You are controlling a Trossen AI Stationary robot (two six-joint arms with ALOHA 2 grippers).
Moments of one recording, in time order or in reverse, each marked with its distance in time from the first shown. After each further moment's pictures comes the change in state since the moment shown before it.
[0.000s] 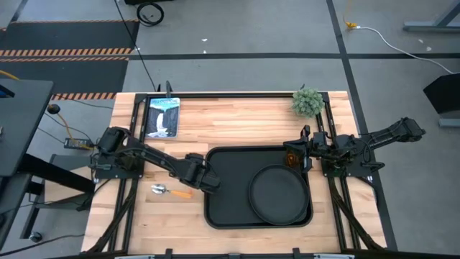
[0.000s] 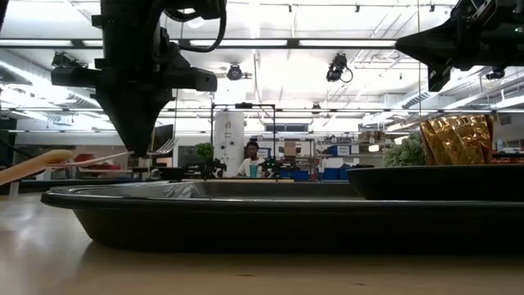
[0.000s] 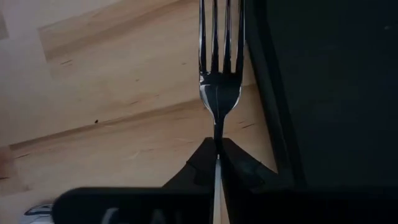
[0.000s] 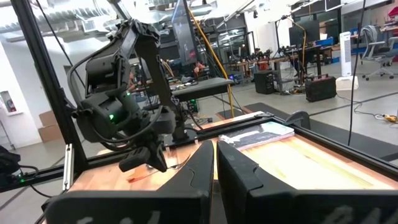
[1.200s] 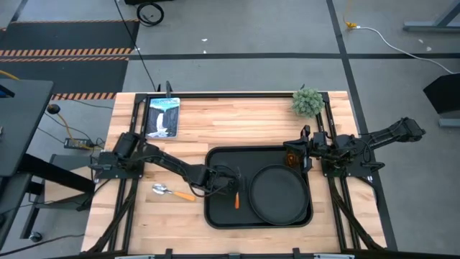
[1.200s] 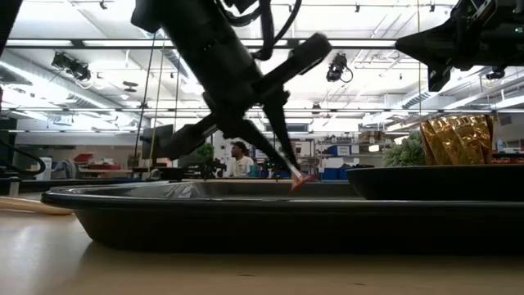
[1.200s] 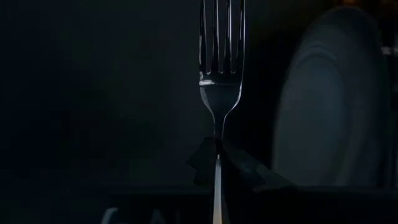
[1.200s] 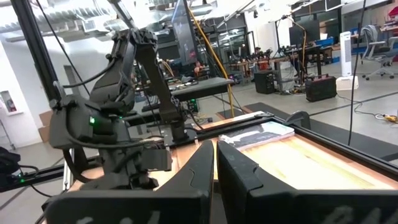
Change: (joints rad) left arm 0.013 0.170 0.001 0.859 -0.065 -0.064; right arm 0.000 0.000 0.000 0.000 0.000 0.000
